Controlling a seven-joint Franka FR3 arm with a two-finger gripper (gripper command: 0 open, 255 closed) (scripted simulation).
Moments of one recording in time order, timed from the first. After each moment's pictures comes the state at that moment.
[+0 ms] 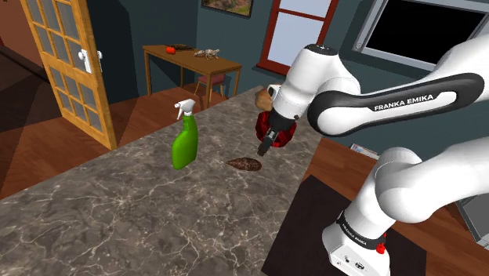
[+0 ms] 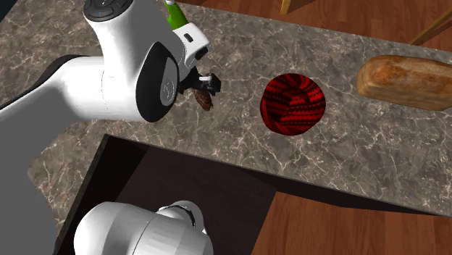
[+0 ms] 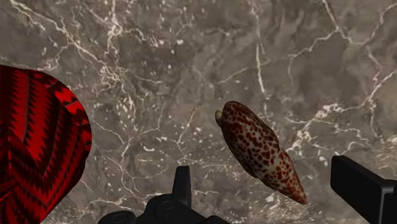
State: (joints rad) arm 0.17 -0.68 0.20 -2.81 -0.05 2.32 0.03
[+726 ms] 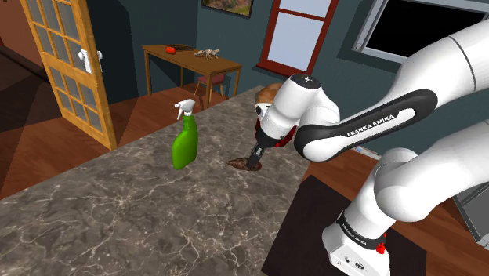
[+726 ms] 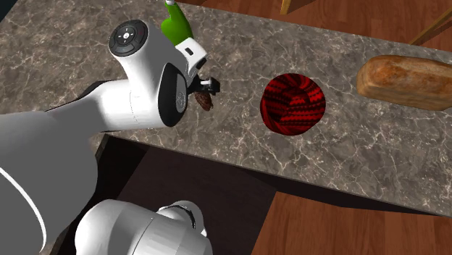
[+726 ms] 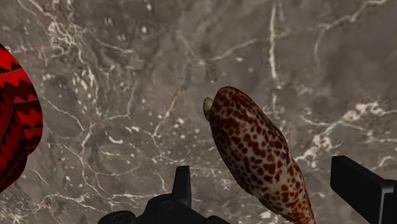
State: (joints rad) arm 0.12 -0.48 0.27 -2.87 -0.13 2.66 0.06
